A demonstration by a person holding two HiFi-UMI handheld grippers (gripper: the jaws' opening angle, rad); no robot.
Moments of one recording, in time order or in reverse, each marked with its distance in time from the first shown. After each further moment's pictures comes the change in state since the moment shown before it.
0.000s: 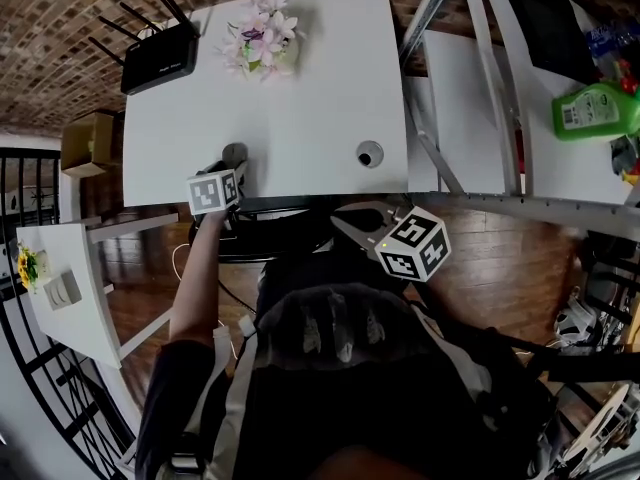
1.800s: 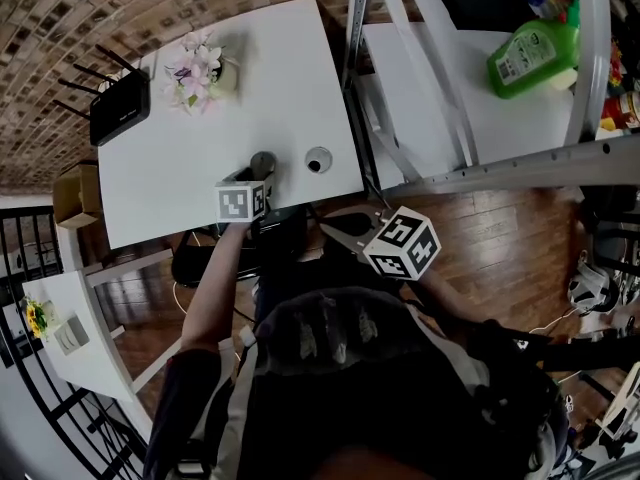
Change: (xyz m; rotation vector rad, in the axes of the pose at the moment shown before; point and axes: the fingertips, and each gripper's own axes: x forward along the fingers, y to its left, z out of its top) left arm 0.042 -0.184 0.014 0.237 0.043 -0.187; right arm -0.069 -0.029 -0.021 0.024 -0.066 -0.057
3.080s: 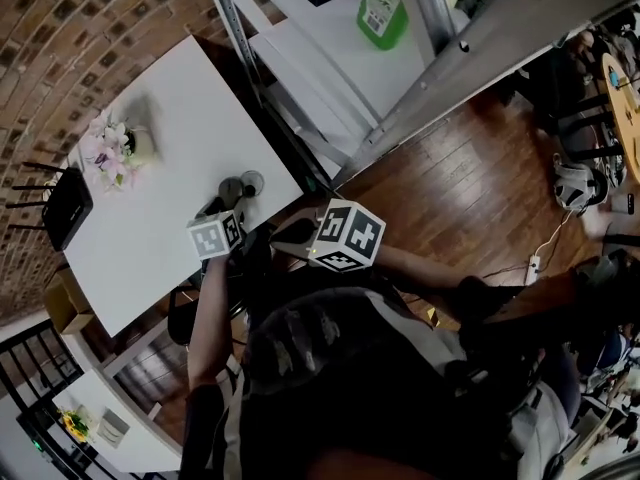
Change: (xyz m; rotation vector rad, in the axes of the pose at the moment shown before) left arm 0.027 -0.079 0.017 0.130 0.001 -0.129; right arm -0.008 0.002 -0.005 -0.001 0.018 -0.034
